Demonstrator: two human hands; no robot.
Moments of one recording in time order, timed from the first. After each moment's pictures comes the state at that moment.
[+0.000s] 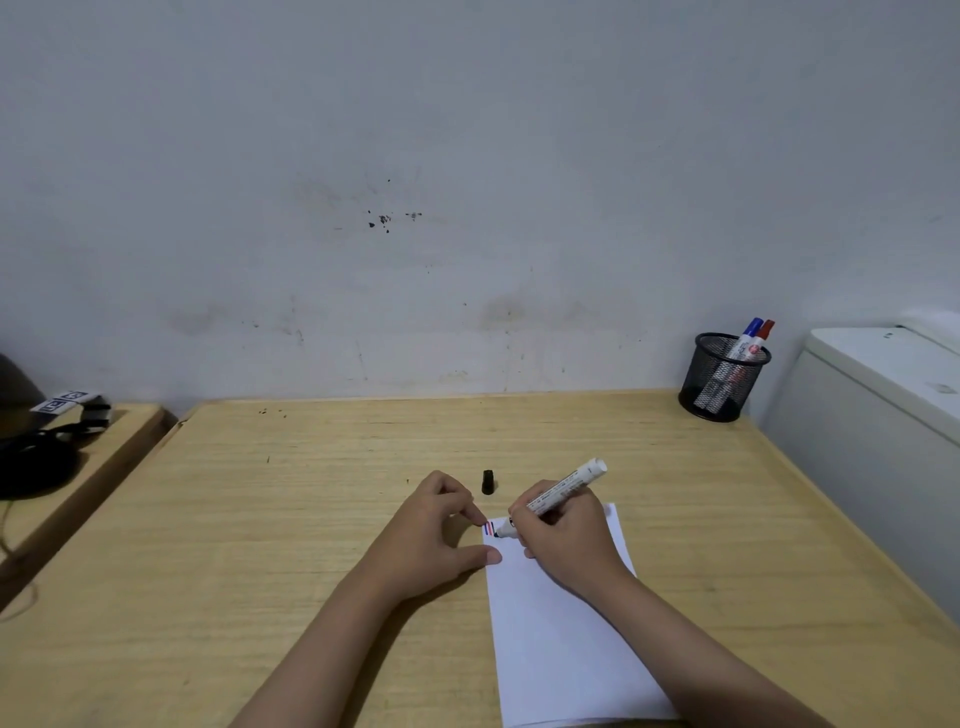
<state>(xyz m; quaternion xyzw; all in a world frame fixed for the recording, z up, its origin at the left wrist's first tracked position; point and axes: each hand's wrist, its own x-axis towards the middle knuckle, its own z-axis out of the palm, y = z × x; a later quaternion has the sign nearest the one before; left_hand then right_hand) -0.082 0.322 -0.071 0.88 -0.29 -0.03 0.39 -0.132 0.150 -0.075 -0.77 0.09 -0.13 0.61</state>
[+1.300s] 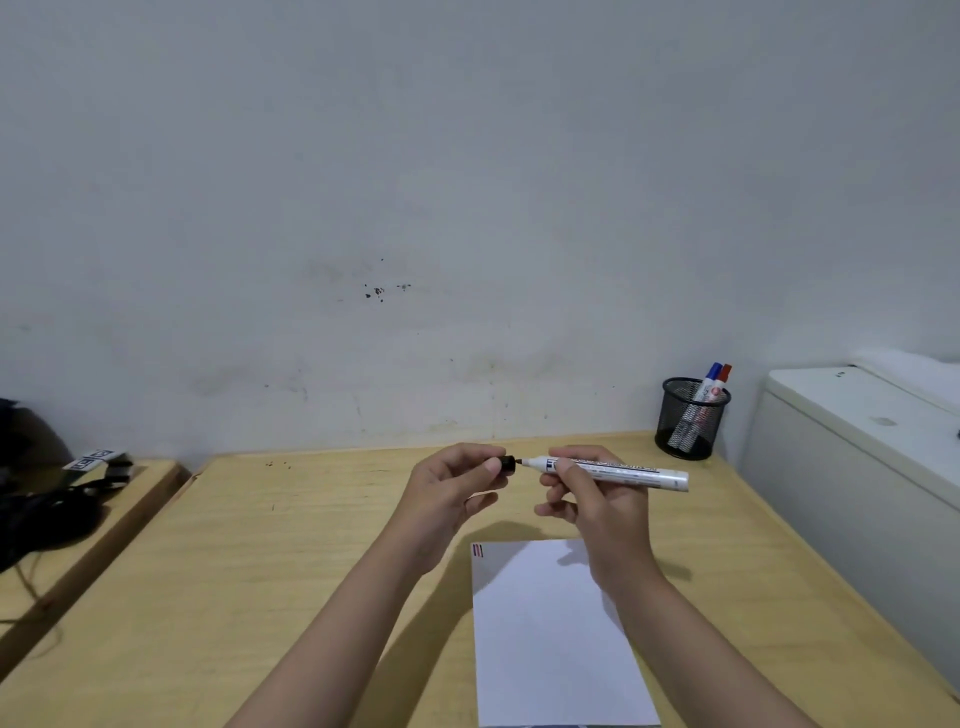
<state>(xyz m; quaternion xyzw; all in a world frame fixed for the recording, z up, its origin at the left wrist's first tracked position) -0.102 0.279 0.014 0.60 -0.17 -0.16 0.77 -0.168 0.132 0.008 -0.56 0.03 -0.28 0.78</state>
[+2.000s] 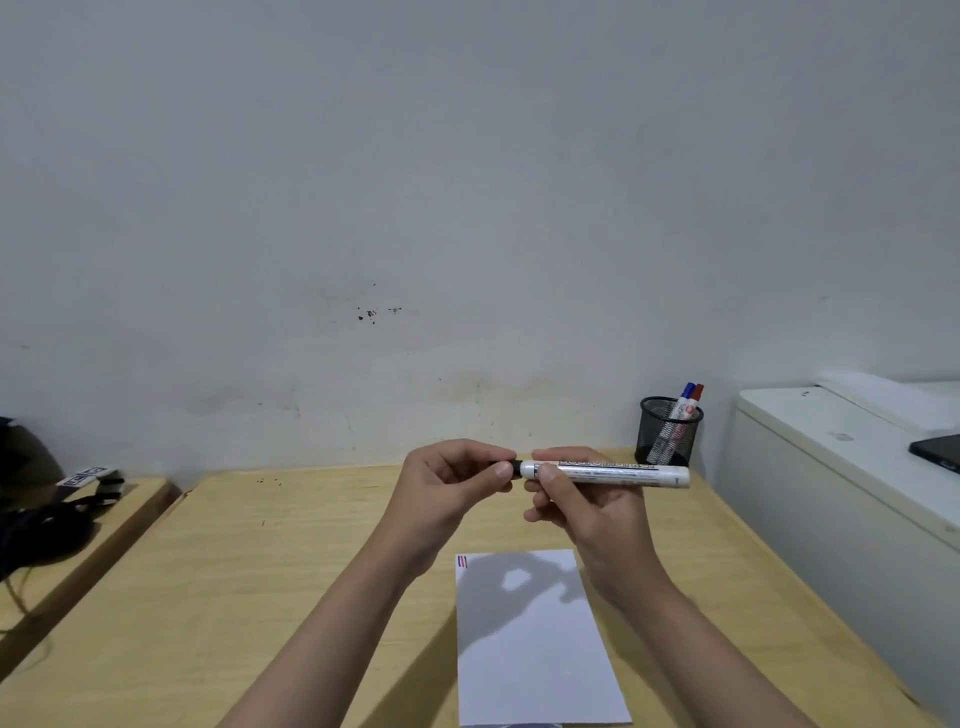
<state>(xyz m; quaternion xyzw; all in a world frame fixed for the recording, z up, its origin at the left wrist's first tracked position) -0.139 0.274 0.051 0.60 -0.29 -0.05 0.74 -0.205 0.129 0.035 -0.59 -0.07 -0.26 0.76</state>
